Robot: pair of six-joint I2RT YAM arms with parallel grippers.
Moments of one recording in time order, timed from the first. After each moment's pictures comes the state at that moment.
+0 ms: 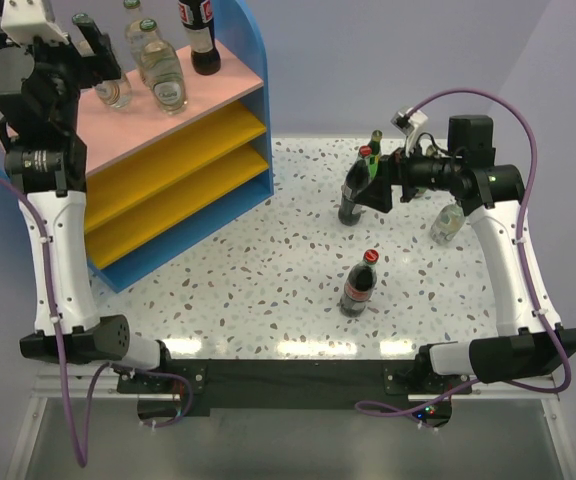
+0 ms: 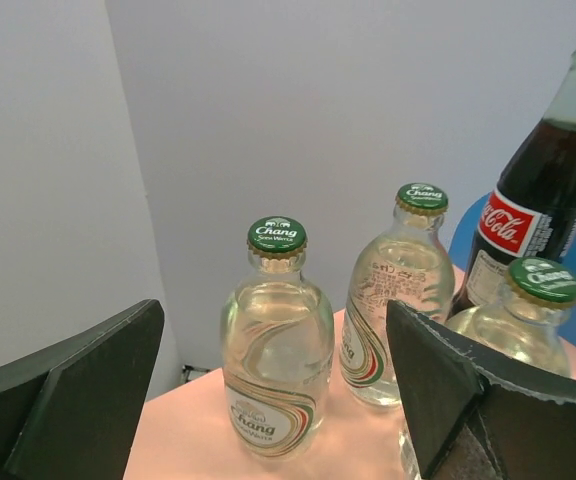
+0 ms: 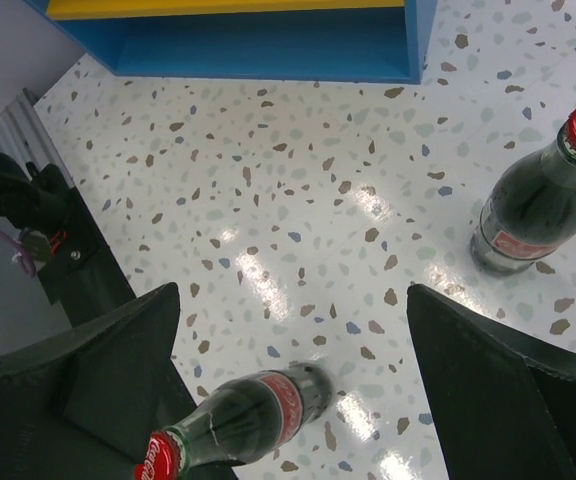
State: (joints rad) left arm 0.12 1.45 2.03 -0.36 -0.02 -0.05; right arm 0.11 1.35 1.61 -0.92 -0.81 -0.16
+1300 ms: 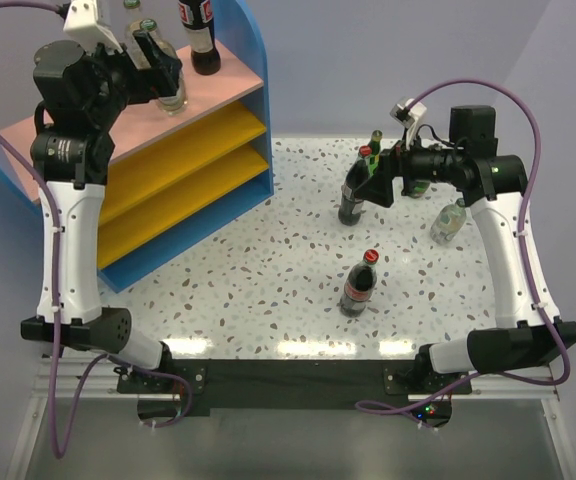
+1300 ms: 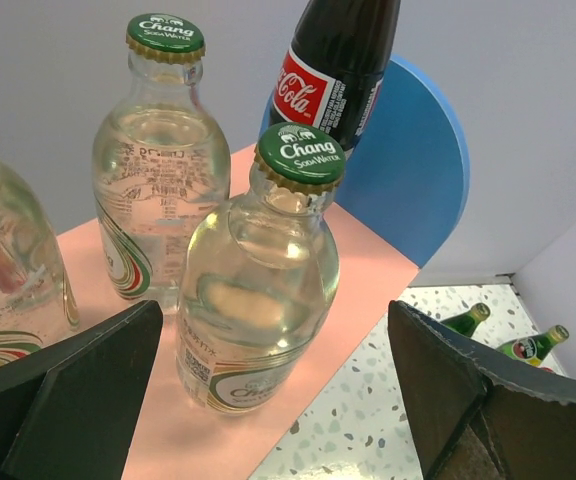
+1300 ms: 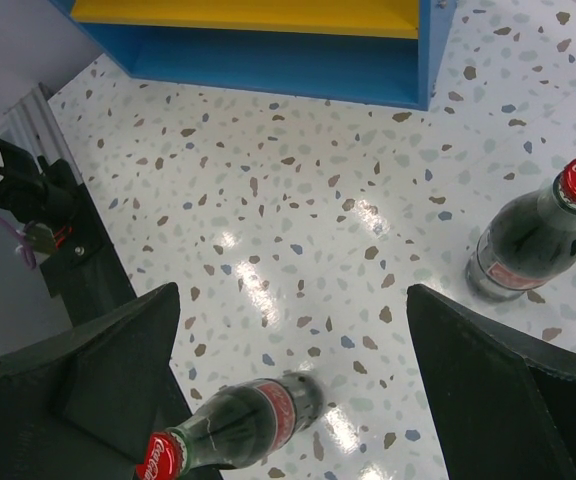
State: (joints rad) left arm -0.07 1.50 2.12 -0.62 0.12 -0.28; right arm 0.12 1.39 1.71 -0.97 -0.86 -0.23
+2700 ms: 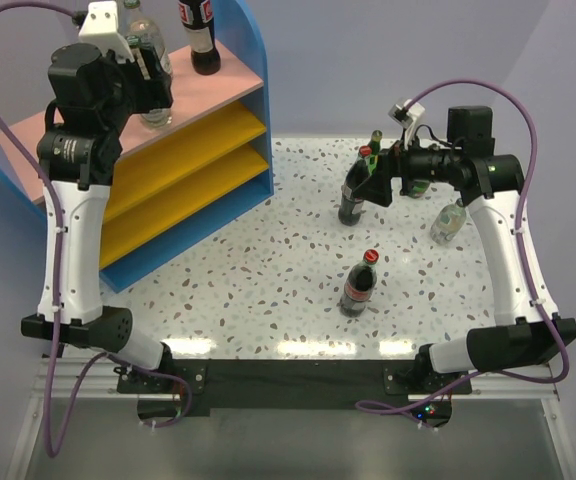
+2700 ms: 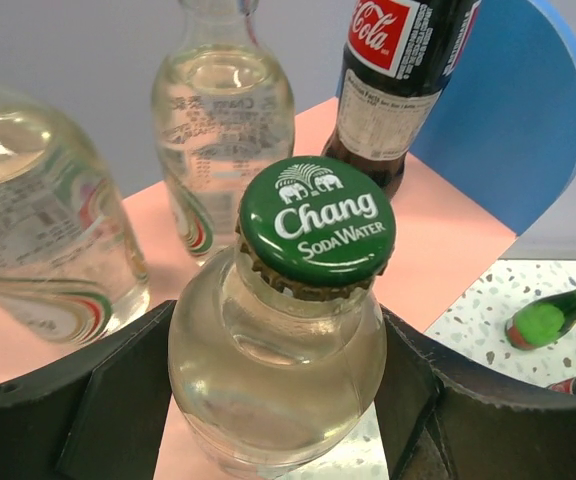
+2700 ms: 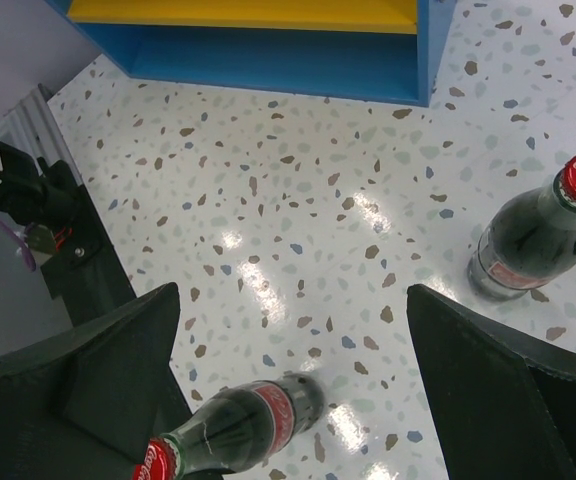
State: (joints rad) left arm -0.13 1.53 2.16 -0.74 -0.08 -0.13; right arm 0.12 1.40 1.70 -0.95 -0.86 -0.22
